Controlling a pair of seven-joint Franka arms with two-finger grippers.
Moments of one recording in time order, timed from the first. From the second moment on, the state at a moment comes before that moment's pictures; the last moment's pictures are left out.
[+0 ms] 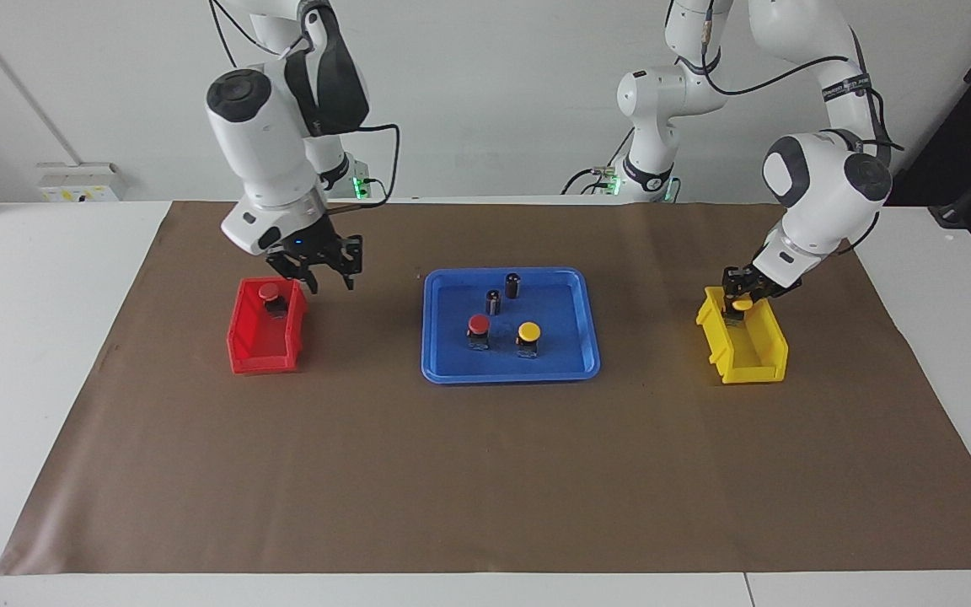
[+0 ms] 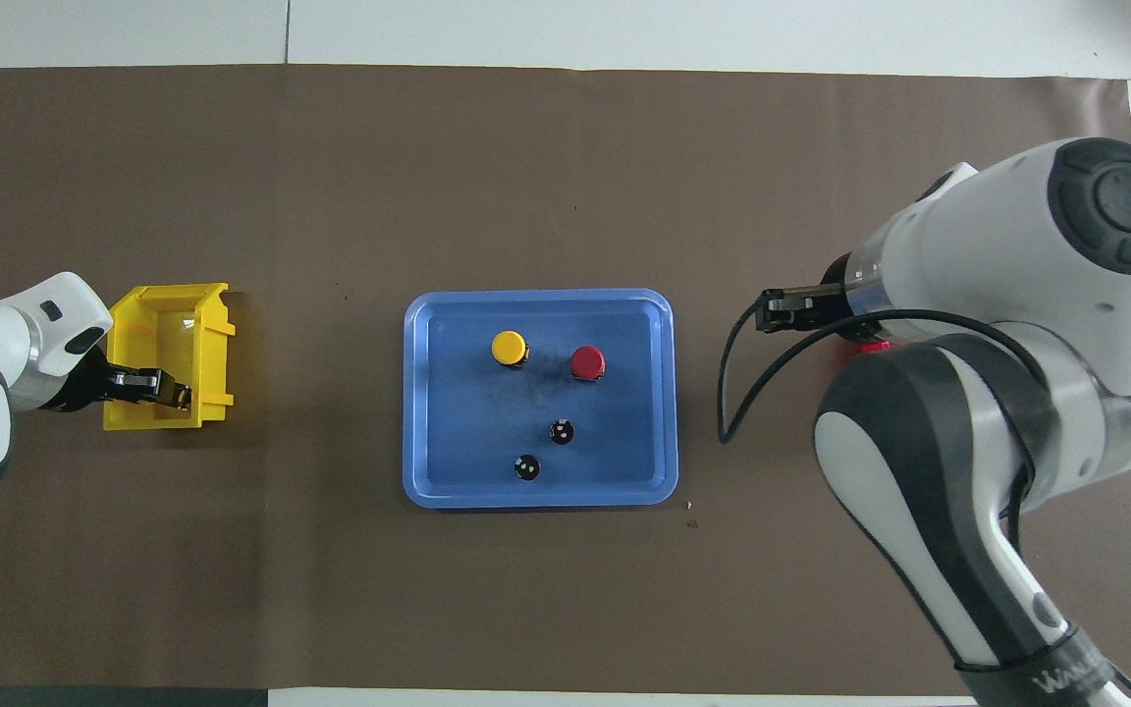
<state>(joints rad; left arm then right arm) 0.03 -0.04 -0.01 -2.25 -0.07 2.13 0.19 0.30 0.05 0.04 -1.82 0.09 1.94 0.34</state>
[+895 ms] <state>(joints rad) 0.03 -0.04 -0.01 -2.28 -0.07 2.17 0.19 0.55 0.31 0.04 -1.82 -0.01 2.27 0.56</state>
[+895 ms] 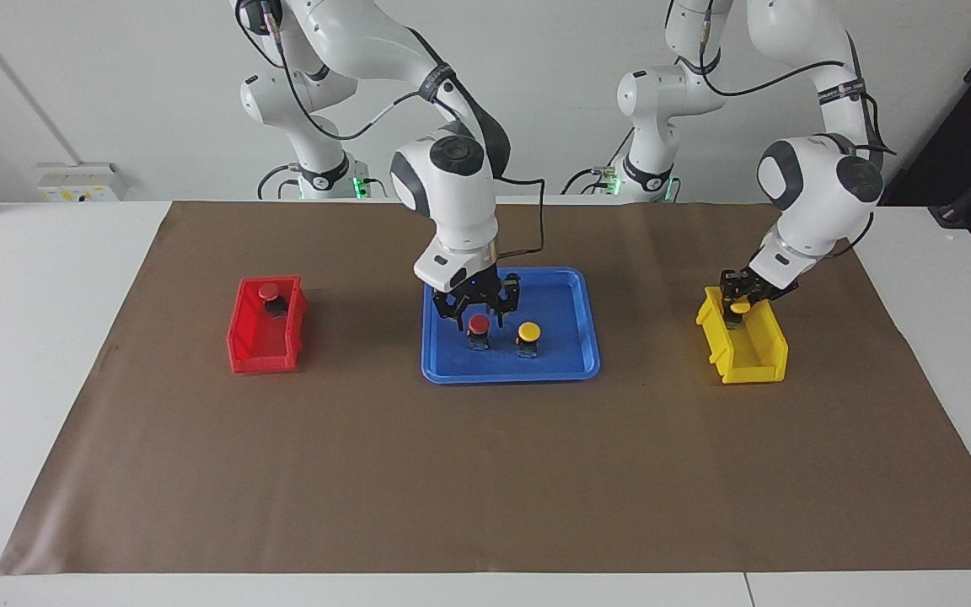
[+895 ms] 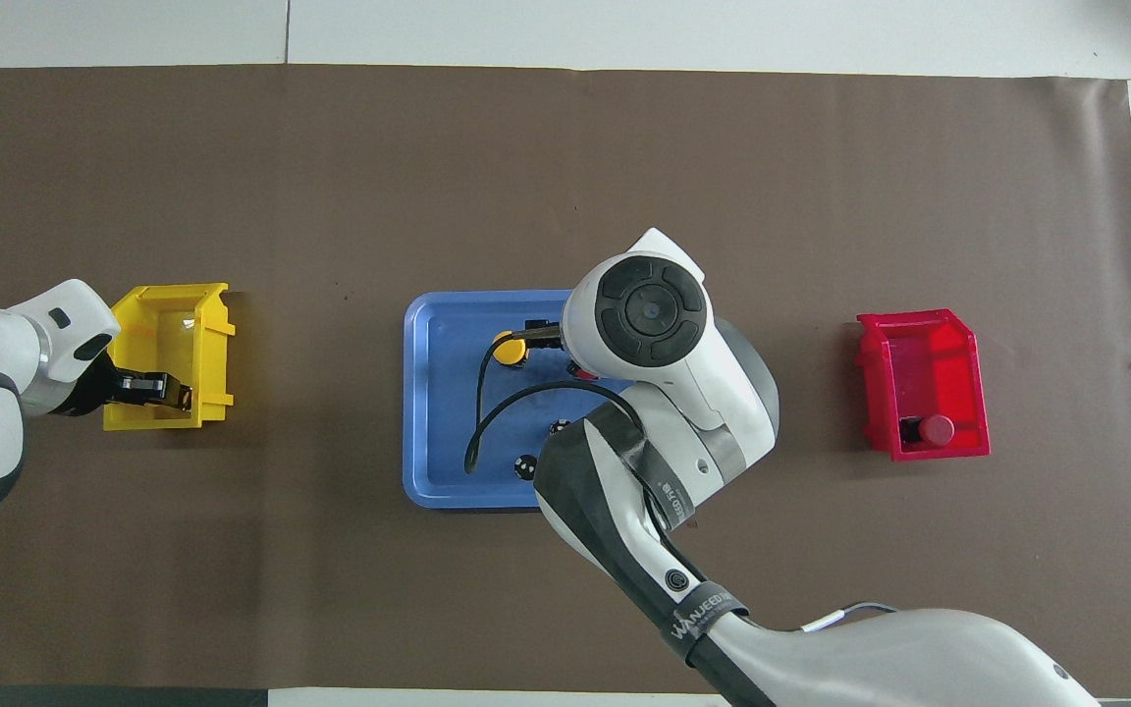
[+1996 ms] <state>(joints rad) 0.03 -0.04 -0.01 -2.28 -0.07 2.17 0.17 0.56 0.33 0.04 -1.89 -0.01 2.36 0.56</state>
